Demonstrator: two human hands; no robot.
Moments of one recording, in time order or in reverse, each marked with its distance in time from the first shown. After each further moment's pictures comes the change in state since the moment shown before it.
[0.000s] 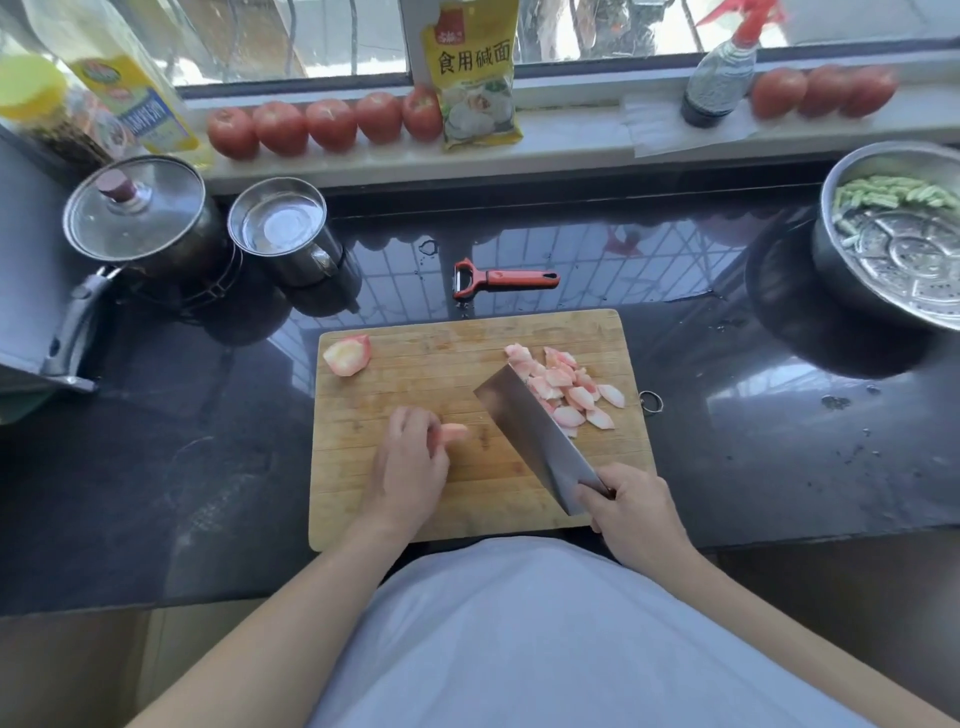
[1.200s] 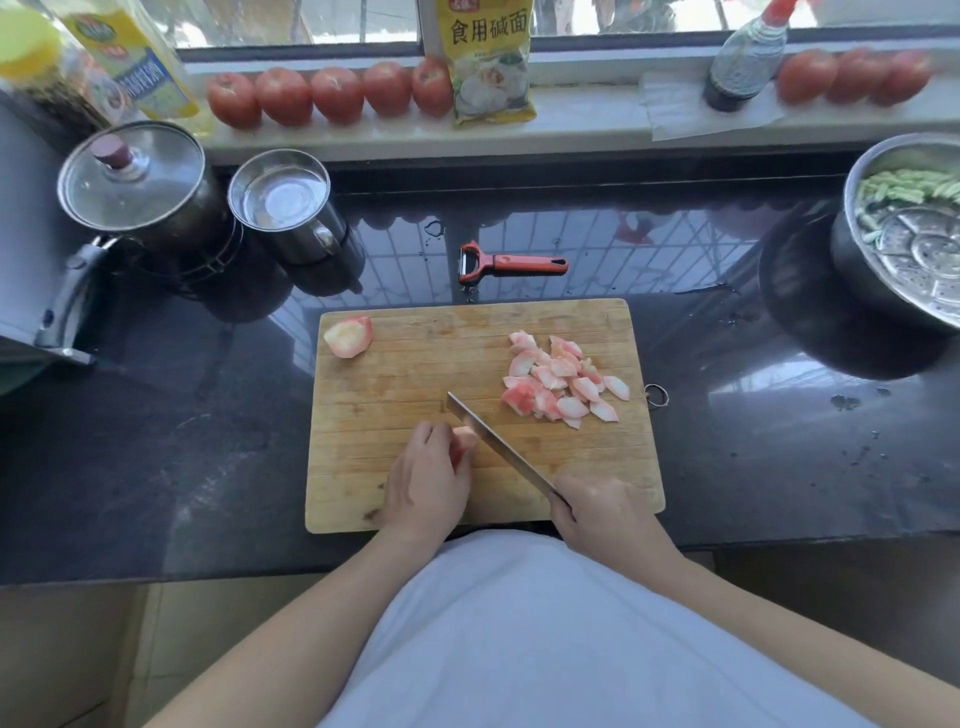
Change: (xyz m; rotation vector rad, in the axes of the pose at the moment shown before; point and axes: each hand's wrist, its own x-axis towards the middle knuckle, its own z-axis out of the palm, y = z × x) left_hand -0.025 0.014 0.019 0.049 -0.082 -0.106; right_hand 0.003 0.004 0.023 -0.342 -0.022 -0.546
